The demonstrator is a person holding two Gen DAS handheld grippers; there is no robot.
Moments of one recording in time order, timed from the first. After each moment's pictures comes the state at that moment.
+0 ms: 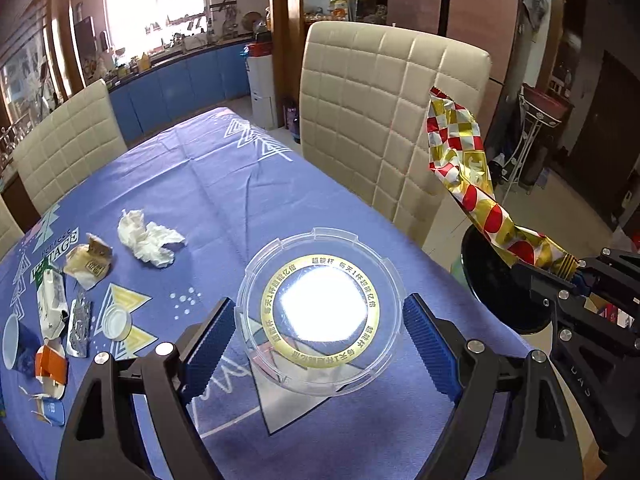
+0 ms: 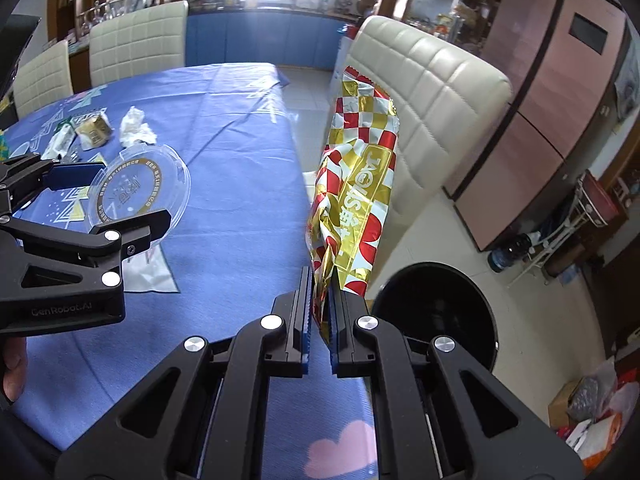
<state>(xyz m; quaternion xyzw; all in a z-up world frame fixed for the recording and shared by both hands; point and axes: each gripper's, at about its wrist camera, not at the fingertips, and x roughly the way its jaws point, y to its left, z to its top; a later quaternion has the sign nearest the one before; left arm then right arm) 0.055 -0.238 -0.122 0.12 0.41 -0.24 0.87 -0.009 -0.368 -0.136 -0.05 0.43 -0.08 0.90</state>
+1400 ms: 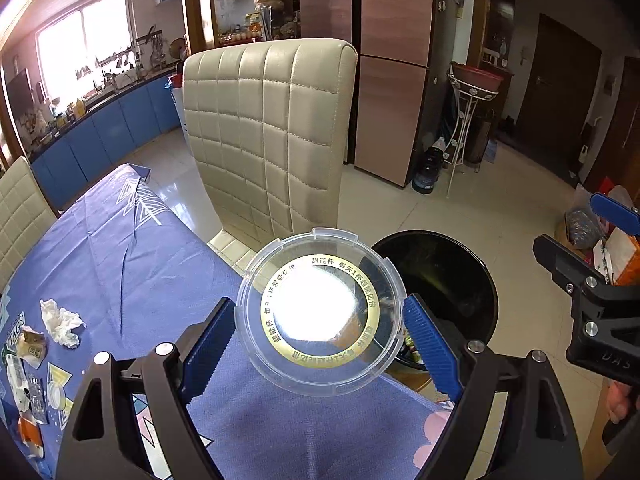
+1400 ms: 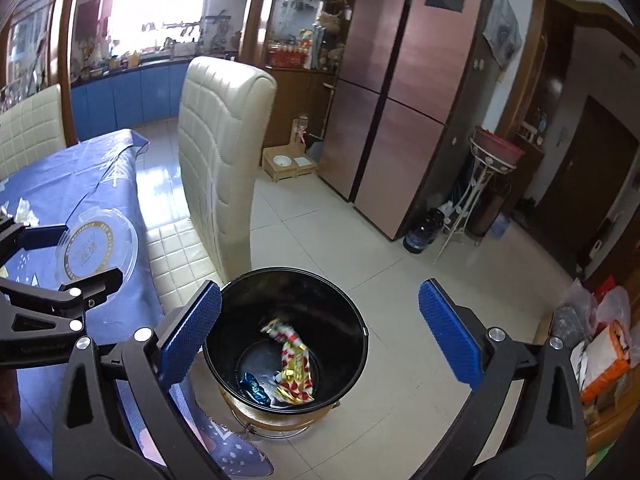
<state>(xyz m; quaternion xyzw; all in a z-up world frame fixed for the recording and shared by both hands) 0.027 -0.366 -0.110 0.16 0.38 -0.34 0.85 -0.075 -0.506 -0.106 0.02 0.34 -0.27 0.90</state>
